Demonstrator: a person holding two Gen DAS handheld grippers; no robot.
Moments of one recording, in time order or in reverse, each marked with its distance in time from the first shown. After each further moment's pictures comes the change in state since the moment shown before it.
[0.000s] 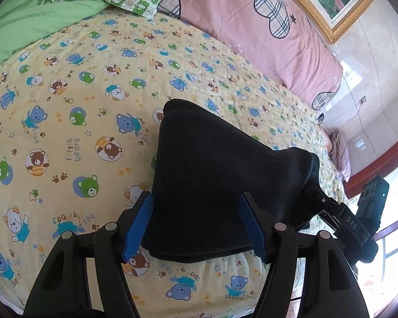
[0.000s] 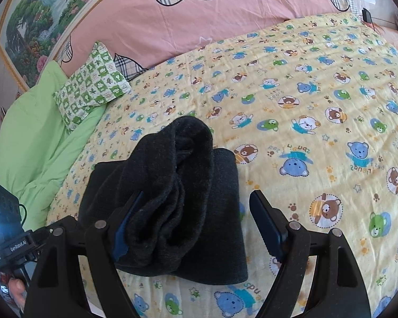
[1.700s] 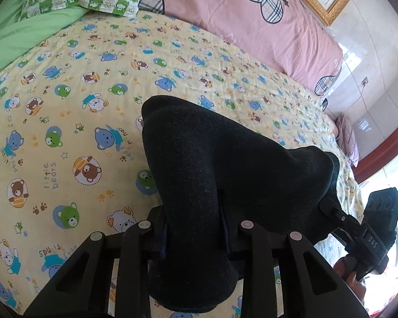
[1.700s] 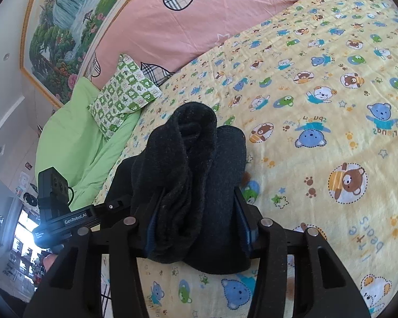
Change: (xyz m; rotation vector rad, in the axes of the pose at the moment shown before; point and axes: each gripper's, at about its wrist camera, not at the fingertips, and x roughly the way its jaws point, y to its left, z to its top) left arm 0.033 -0.019 0.013 0.089 0.016 0.031; right arm -0.003 -0.025 -0.021 0.089 -0.016 0.276
